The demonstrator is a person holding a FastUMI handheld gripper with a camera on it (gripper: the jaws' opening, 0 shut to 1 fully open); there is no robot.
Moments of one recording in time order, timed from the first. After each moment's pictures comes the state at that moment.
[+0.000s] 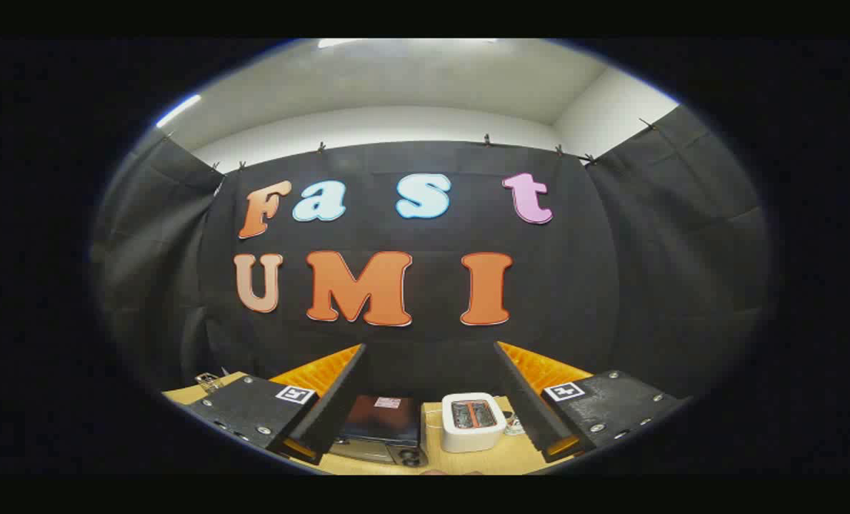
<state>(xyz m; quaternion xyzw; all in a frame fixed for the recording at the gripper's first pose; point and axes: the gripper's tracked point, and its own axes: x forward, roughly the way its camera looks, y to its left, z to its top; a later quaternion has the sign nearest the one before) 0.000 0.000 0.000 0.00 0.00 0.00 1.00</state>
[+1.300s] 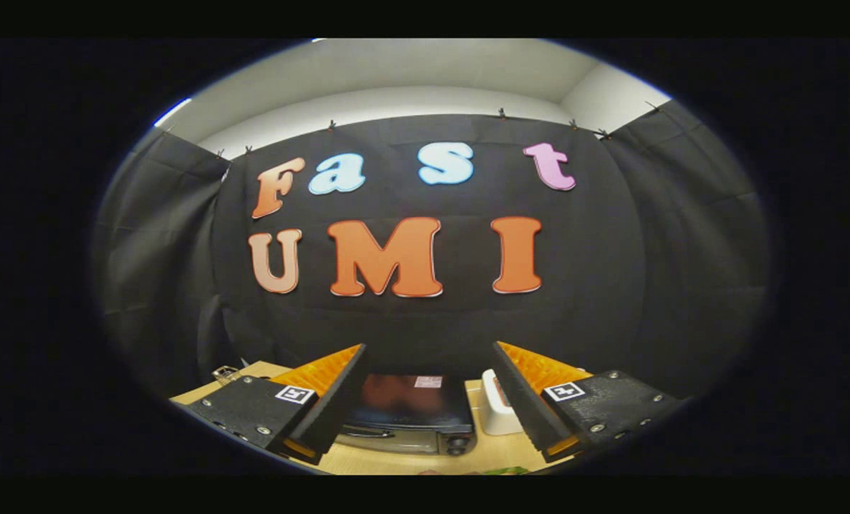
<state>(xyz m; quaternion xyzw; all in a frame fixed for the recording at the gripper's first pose) 0.009 0.088 -0.086 0.02 0.09 0.04 0.99</state>
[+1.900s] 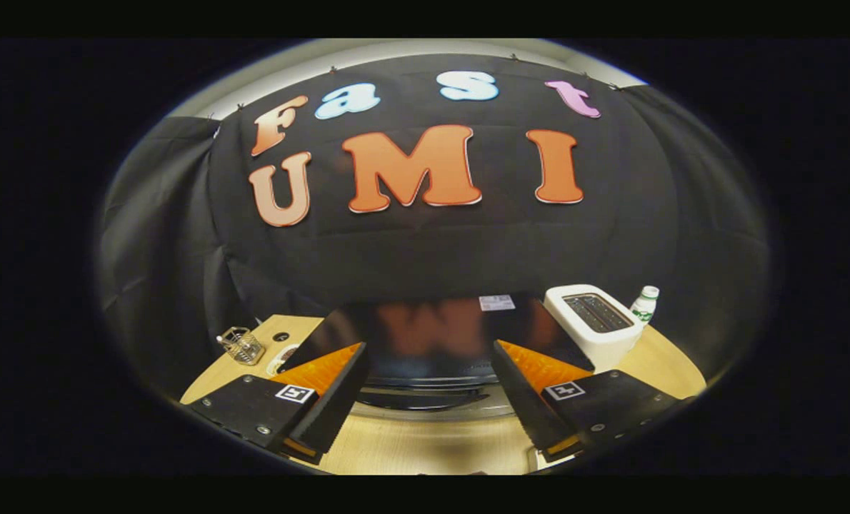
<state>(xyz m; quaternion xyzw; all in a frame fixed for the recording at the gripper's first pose) 0.019 0.183 -0.236 0.04 0.24 0.05 0.97</state>
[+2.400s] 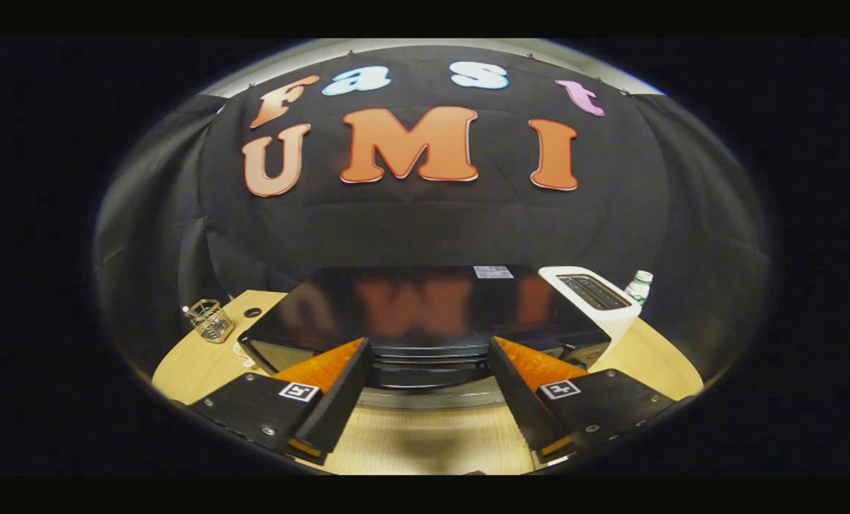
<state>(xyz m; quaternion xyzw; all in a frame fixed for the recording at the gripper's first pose) 0.007 0.187 -0.269 0.00 0.24 0.02 0.97</state>
